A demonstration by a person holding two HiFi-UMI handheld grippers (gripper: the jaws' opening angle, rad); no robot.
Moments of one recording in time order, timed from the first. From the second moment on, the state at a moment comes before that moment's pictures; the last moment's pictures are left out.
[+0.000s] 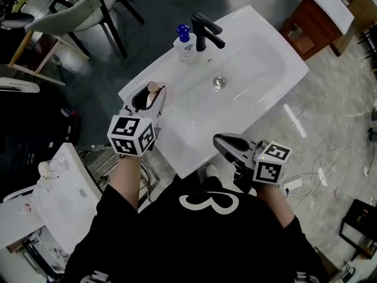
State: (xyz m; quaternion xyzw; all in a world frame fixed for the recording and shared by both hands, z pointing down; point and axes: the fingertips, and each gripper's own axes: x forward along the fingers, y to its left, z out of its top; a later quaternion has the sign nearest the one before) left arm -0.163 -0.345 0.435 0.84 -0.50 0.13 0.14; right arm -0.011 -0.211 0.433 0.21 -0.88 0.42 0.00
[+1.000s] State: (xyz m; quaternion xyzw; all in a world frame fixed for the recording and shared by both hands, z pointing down) left arm -0.094 -0.210 0.377 0.86 -0.48 0.11 0.14; right arm 0.017 -0.152 0.379 0.17 -0.92 0.34 0.00
